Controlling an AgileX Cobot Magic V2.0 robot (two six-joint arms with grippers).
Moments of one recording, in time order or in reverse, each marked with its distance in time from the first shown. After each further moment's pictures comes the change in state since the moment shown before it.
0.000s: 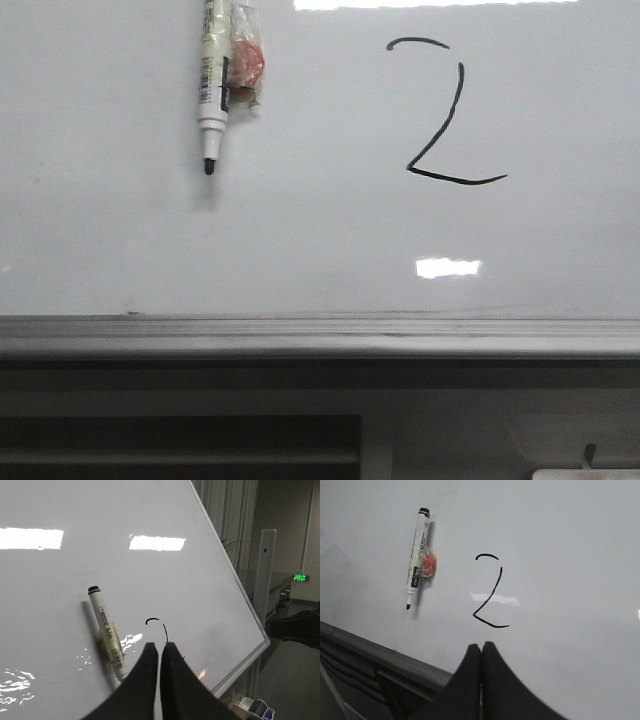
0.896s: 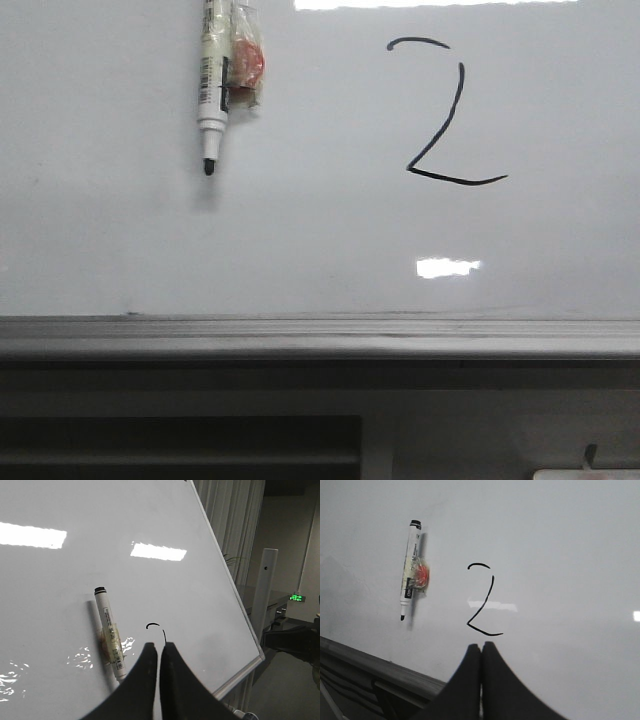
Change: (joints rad) left arm 0.000 -0.034 0.011 -0.060 -0.012 0.000; right arm 0.000 0.000 0.006 0.024 -0.032 -0.002
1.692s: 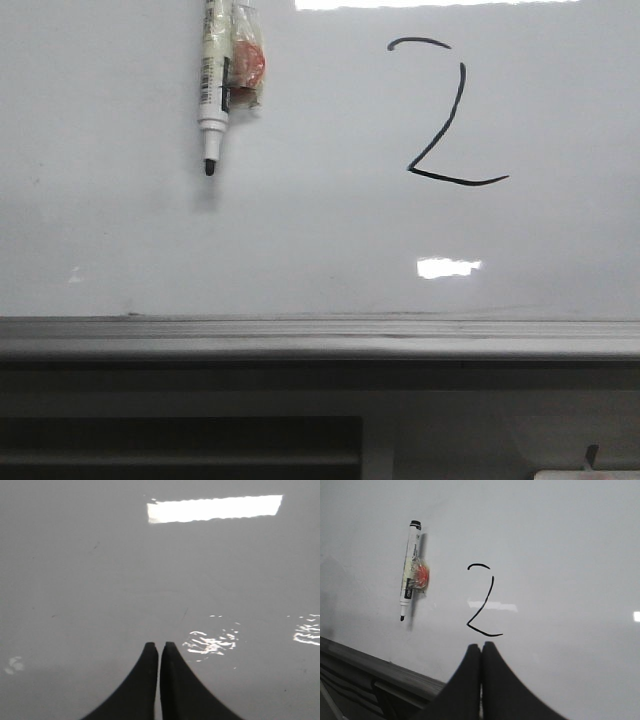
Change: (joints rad) left arm 0.969 -0.048 0.120 0.971 0.218 -0.877; right arm 0.000 -0.002 0.000 0.002 0.000 0.000
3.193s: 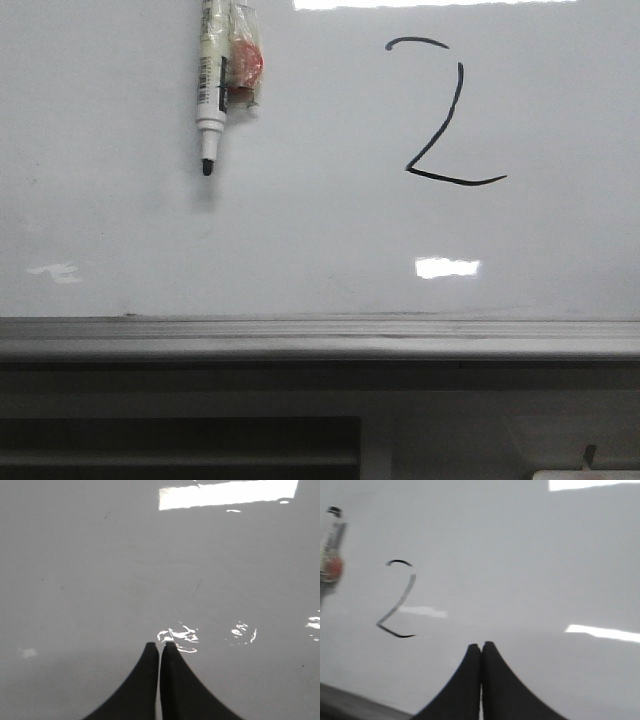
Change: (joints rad) left arm 0.043 -0.020 0.045 0.077 0.020 -0.063; right arm -0.048 0.000 0.049 -0.373 -0.177 0.179
